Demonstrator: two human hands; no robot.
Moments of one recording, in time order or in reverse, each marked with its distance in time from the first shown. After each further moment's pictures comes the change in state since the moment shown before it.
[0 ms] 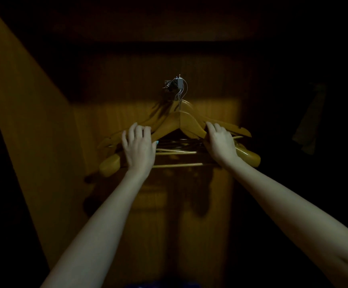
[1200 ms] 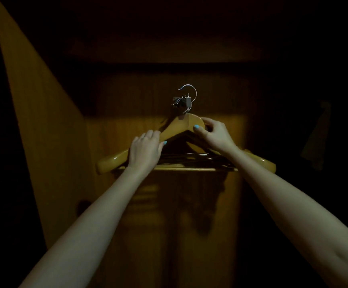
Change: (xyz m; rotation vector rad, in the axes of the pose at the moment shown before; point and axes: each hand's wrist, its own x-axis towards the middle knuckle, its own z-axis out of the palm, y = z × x) left_hand 0.037 -0.003 -0.037 0.019 -0.087 0.175; right_hand 0.051 -0.030 -0.043 0.696 -0.149 0.069
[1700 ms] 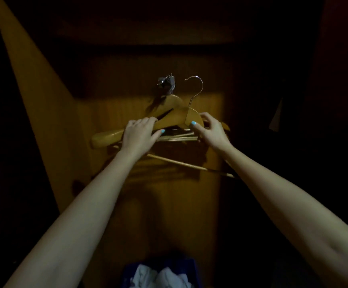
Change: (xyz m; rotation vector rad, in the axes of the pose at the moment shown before) left_hand -0.054 0.022 -0.051 -0.097 -0.087 0.110; right_hand -0.126 -0.025 -0.021 0.192 0.077 0.117
